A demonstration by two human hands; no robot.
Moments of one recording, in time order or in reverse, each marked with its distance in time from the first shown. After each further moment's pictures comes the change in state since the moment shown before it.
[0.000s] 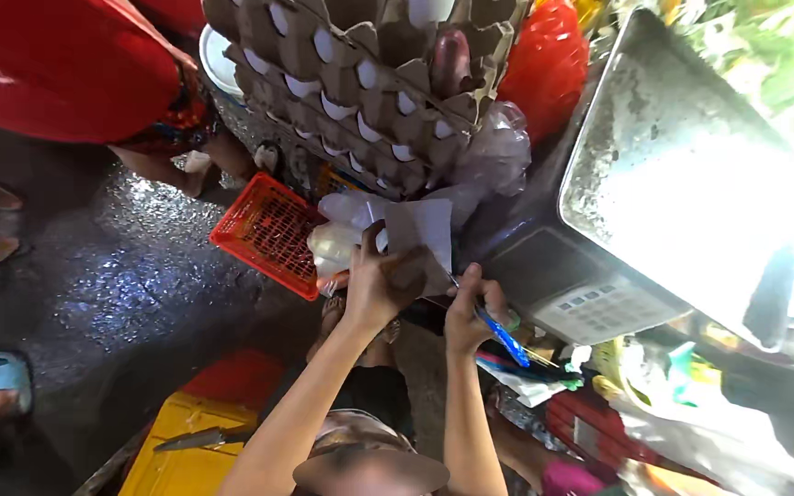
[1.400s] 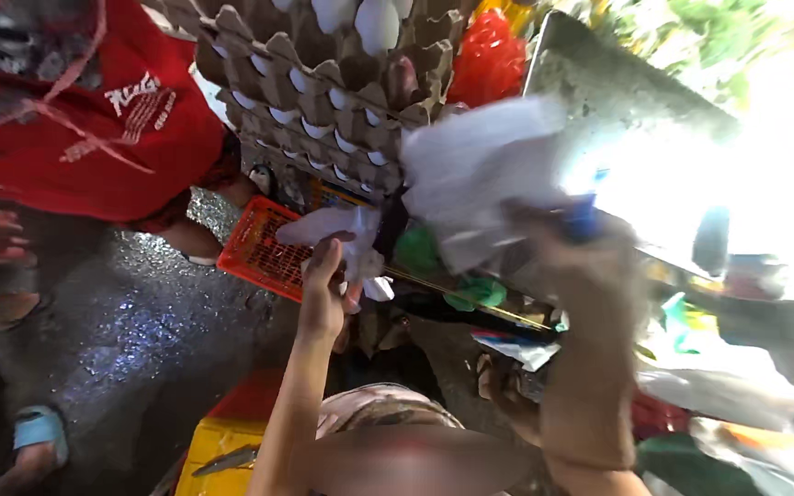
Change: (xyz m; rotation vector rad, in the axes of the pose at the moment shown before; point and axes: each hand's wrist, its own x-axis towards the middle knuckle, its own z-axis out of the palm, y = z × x) left_hand -0.022 0.004 -0.064 -0.848 0.092 -0.332; right_hand 0.134 -0.114 -0.087 -0.012 -0.505 0.135
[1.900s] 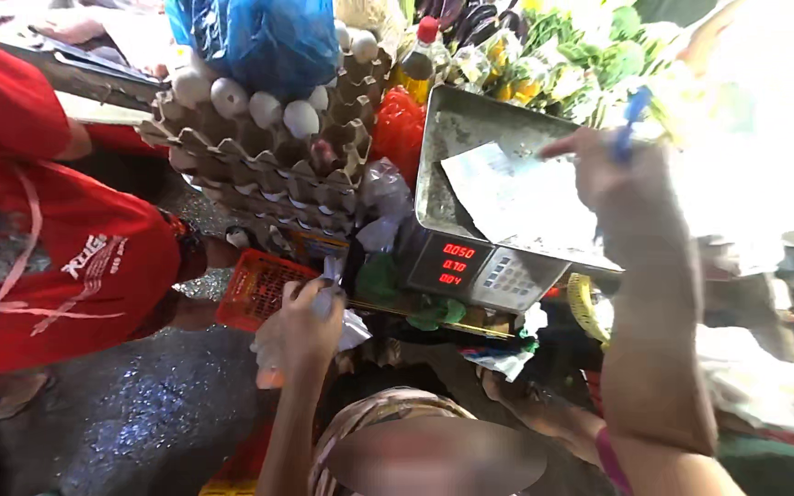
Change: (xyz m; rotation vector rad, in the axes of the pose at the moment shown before) left_hand -0.021 0.054 0.049 1.170 0.059 0.240; right_hand 0.052 0.010 -0.127 -0.257 0.045 0.178
